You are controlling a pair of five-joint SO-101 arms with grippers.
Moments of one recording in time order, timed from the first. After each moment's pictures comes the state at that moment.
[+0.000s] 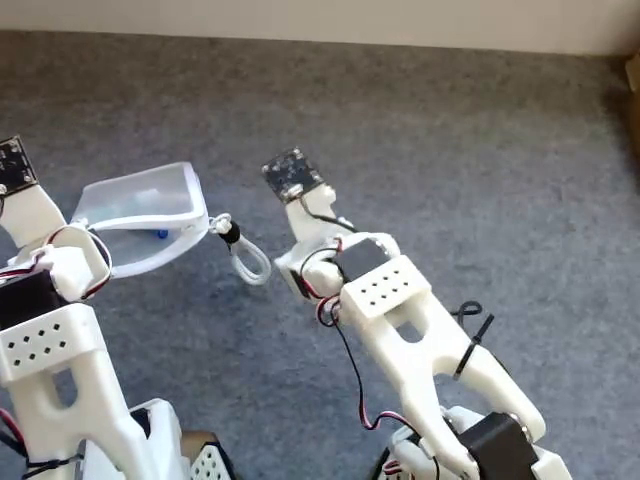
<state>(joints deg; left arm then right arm) -33.2 -44.8 39.6 67.2 10.2 -34.1 -20.4 35.8 49.4 5.8</state>
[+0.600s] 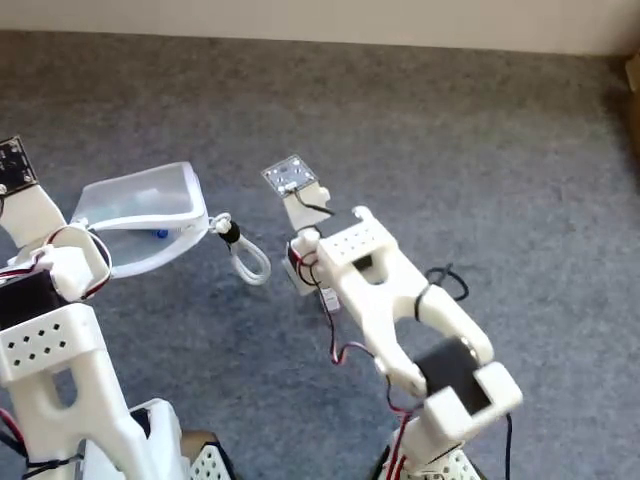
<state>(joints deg) -33.2 -44.8 39.6 67.2 10.2 -31.3 6.4 22.8 53.8 7.3</state>
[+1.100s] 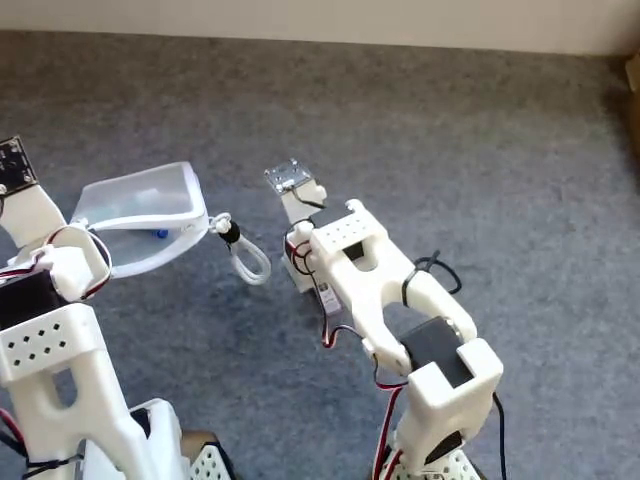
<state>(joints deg) -33.2 -44.8 39.6 67.2 10.2 -30.9 12.4 18.7 54.1 7.3</state>
